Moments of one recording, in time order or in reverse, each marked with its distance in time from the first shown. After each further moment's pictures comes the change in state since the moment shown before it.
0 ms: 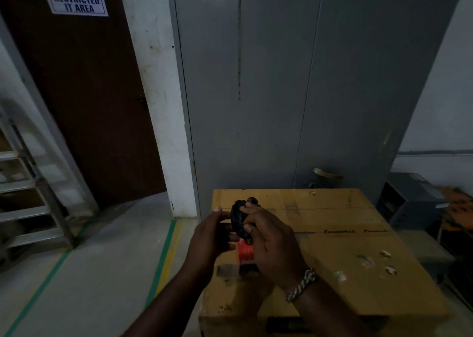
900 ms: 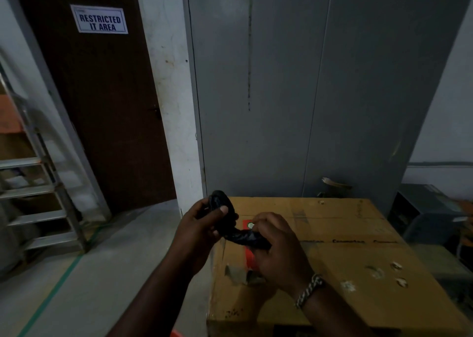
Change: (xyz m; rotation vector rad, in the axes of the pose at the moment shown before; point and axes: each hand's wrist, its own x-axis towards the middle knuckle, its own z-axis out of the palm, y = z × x) left_hand -0.004 0.044 -0.030 -0.221 -0.046 0.066; right_hand 0.000 -0.004 -0.006 -0.059 -0.131 0.008
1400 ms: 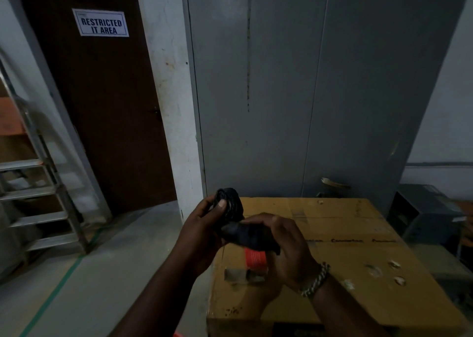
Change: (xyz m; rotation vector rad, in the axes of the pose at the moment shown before) left_hand -0.011 0.005 0.016 -0.079 -0.065 -0.023; right_hand 0.004 -0.012 -0.024 0.782 -0.104 0.095
